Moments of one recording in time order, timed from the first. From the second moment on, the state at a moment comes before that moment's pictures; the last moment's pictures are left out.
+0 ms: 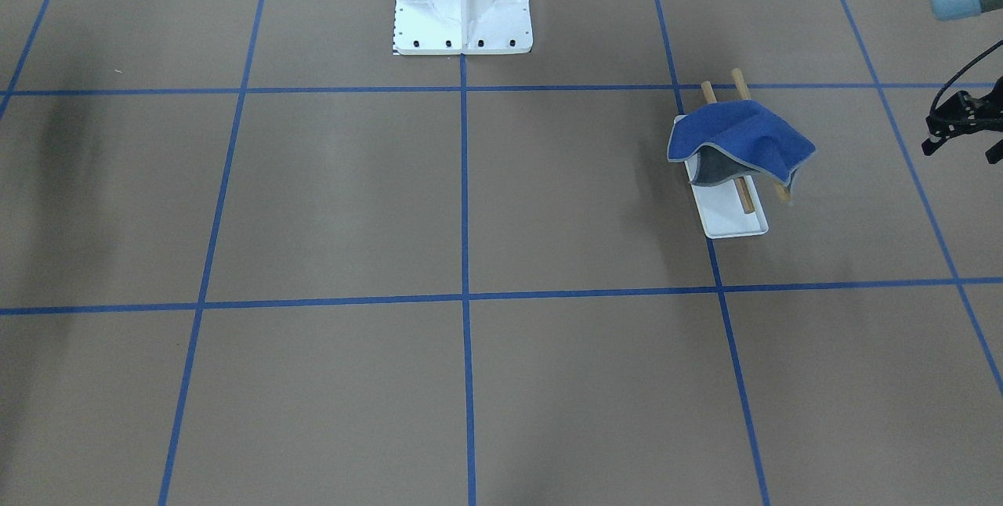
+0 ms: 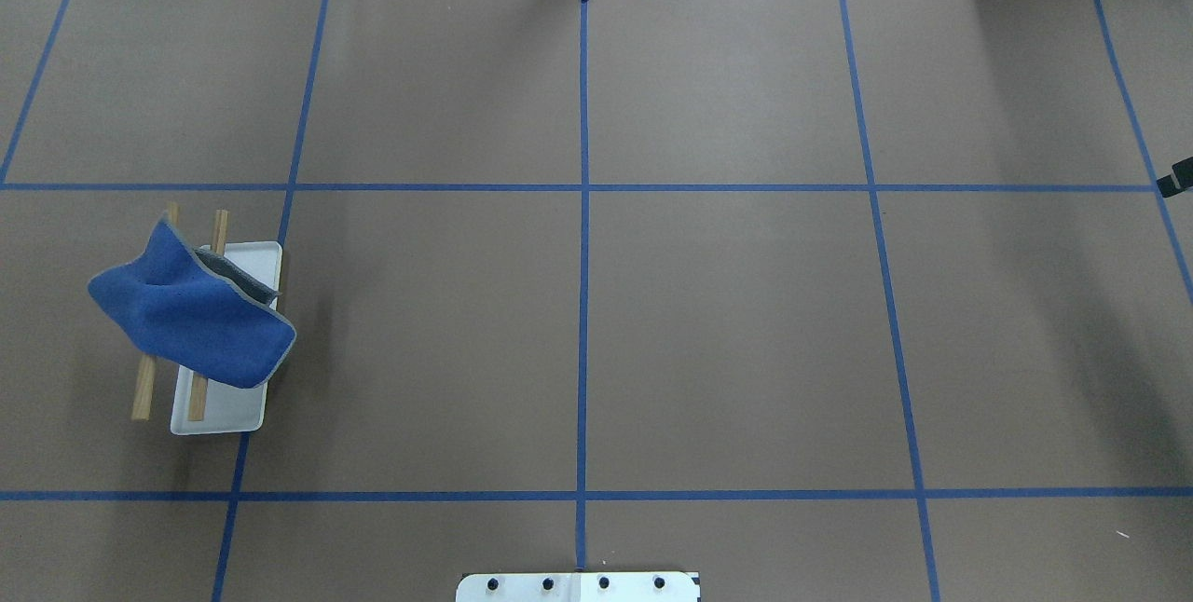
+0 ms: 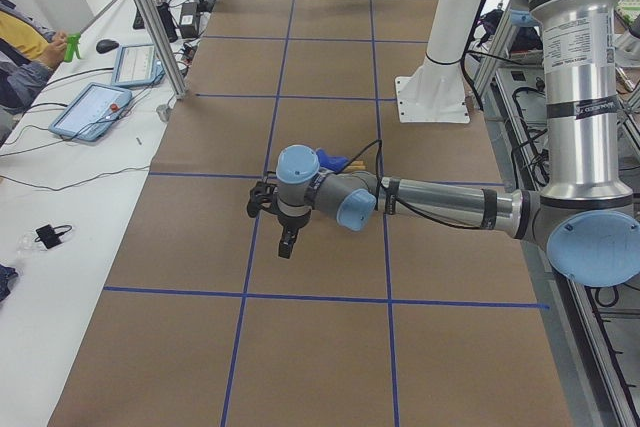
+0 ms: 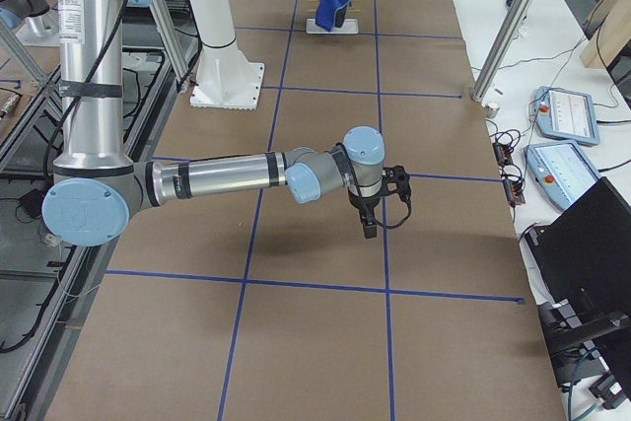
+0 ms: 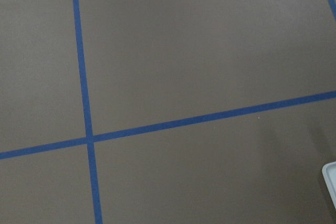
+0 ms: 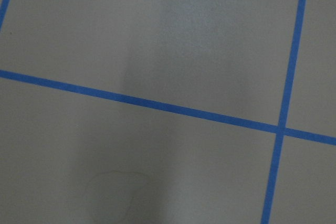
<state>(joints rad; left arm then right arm) -1.30 -1.42 -1.77 -1.92 -2.29 -0.26 1.35 -1.61 1.73 -1.34 2.29 0.19</state>
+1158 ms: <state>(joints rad) -1.37 -1.45 -1.72 -1.71 -2.34 0.05 1.40 -1.52 1.72 -1.64 2.30 -0.08</state>
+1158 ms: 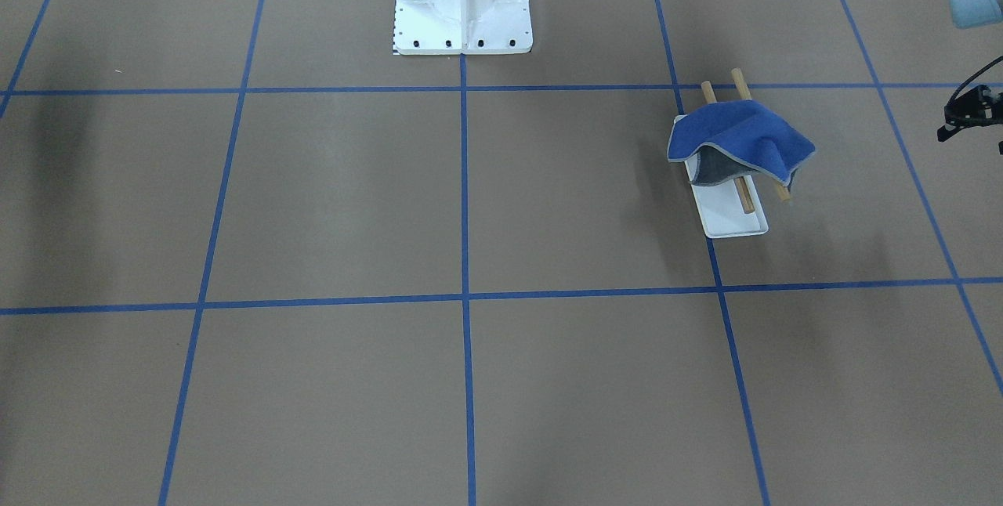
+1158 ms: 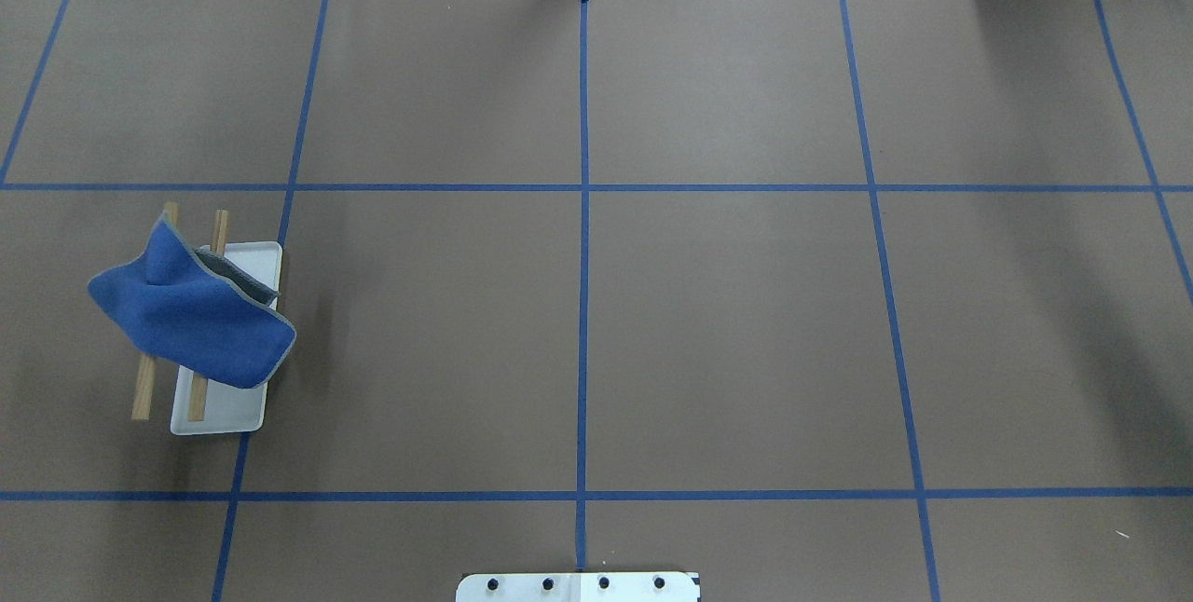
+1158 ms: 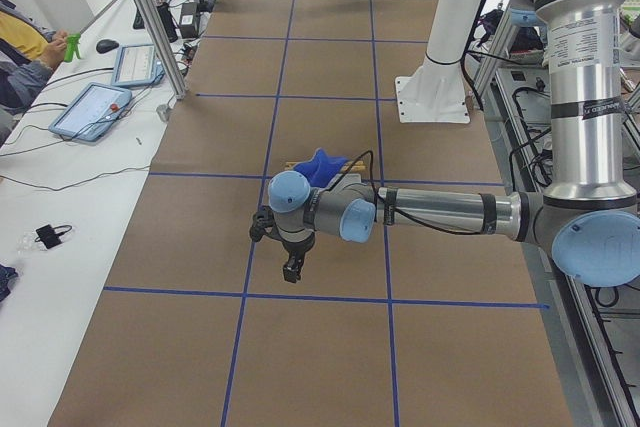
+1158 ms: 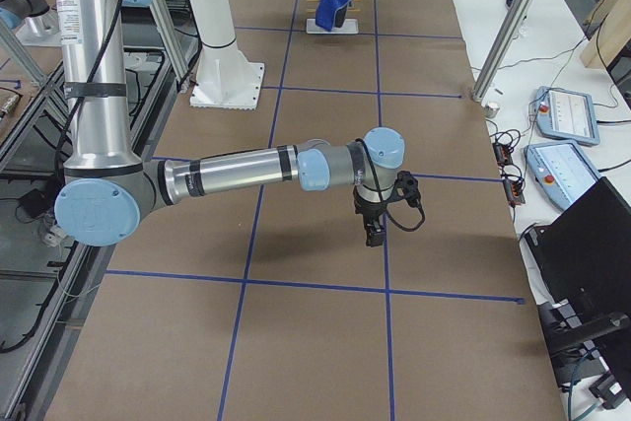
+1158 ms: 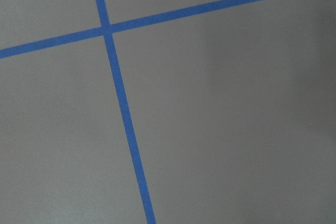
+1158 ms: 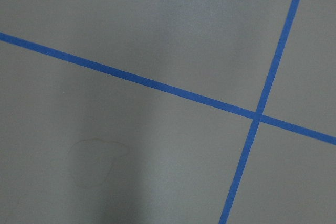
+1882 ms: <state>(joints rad) -1.43 -1.48 -1.76 -1.64 -2.36 0.01 1.42 -1.48 1.73 -1.72 2.30 -0.16</state>
